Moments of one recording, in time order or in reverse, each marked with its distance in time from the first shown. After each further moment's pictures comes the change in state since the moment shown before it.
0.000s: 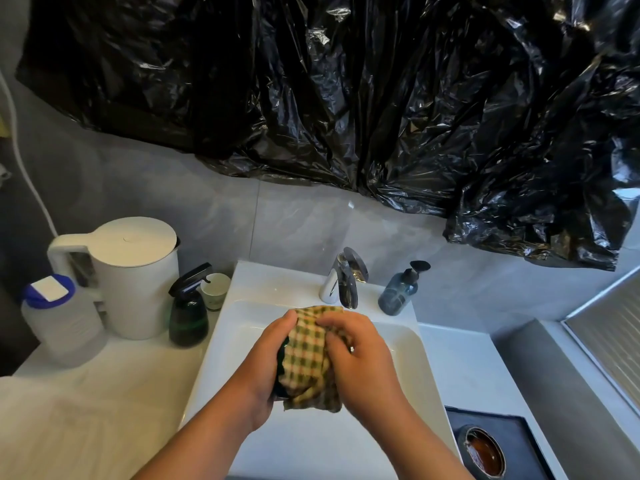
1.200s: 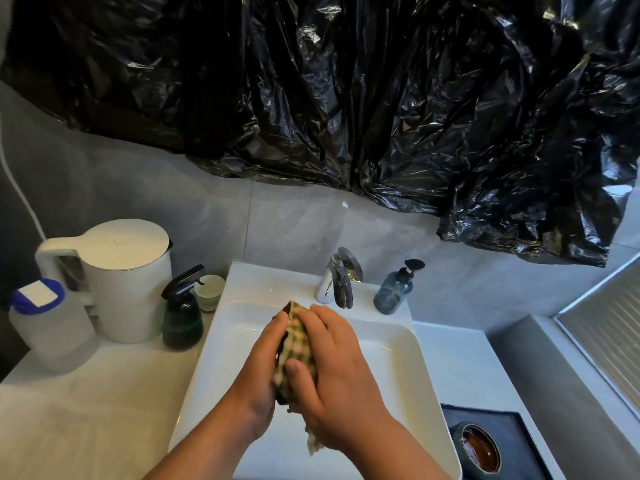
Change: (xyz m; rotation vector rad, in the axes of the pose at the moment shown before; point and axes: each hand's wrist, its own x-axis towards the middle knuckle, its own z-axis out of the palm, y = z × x) left_hand -0.010 -0.001 0.009 -0.078 -0.076 0.090; right_hand -0.012 0.015 0.017 -0.364 -0.078 -0.357
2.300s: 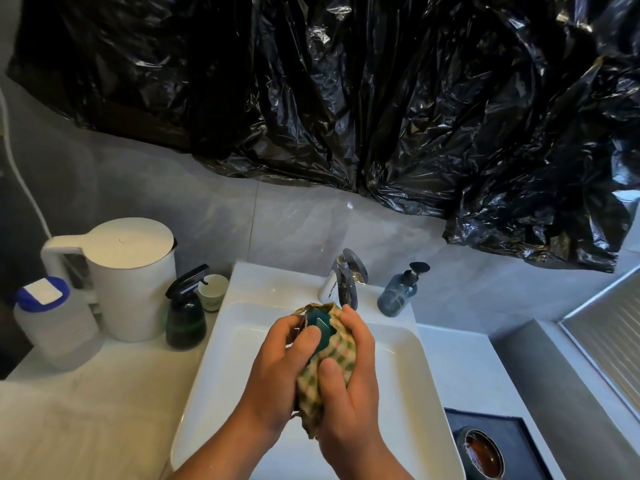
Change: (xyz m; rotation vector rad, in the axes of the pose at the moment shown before) left_hand -0.006 -0.005 0.004 0.163 -0.005 0.286; right_hand -0.011 -0.010 0.018 0.593 0.387 0.094
